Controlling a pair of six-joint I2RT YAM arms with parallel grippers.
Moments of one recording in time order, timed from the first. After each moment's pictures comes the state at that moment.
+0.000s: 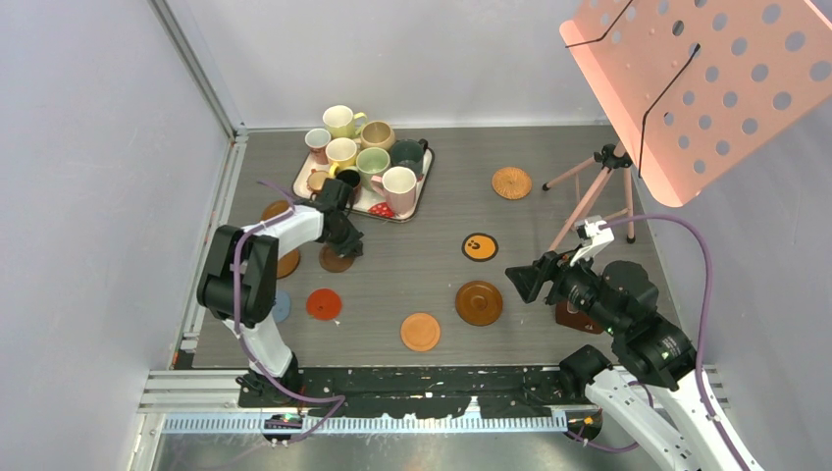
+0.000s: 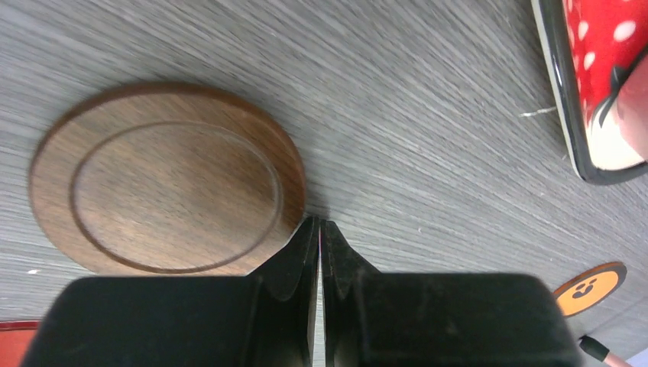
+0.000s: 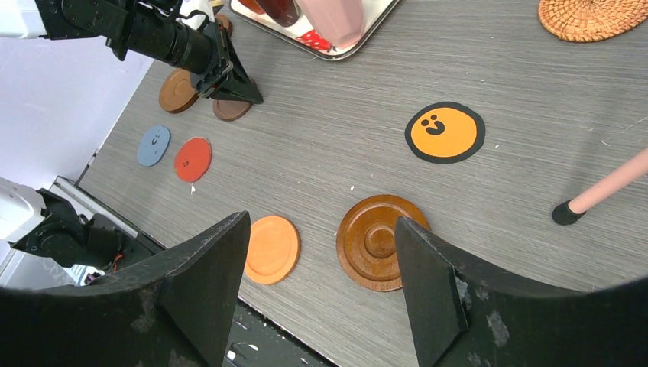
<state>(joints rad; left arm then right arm) -0.30 1.75 1.05 -0.48 0.00 -0.94 0.53 0.39 0.75 -0.63 -0.07 0.41</state>
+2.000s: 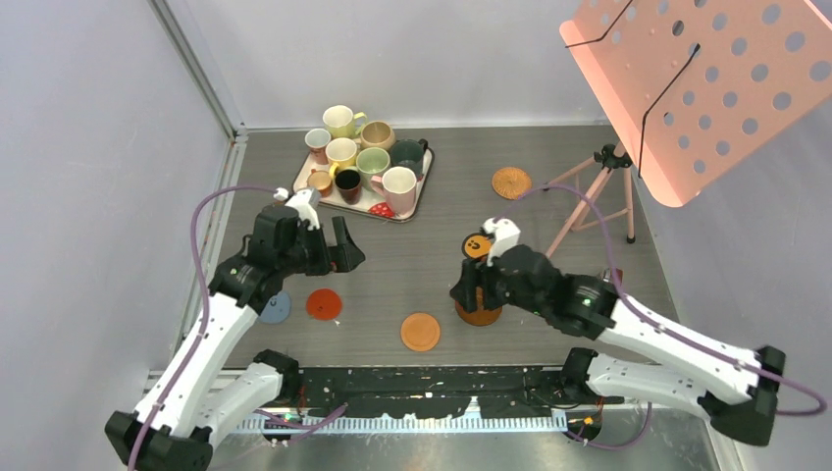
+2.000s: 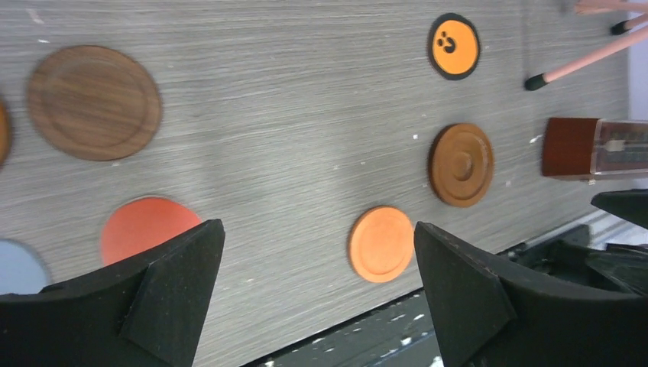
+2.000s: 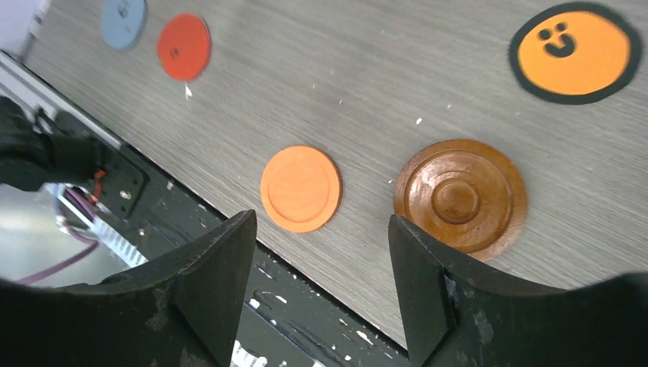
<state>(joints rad) -0.36 0.88 0.90 -0.69 0.19 -0.47 0.98 0.82 0.83 -0.58 0.18 0.56</state>
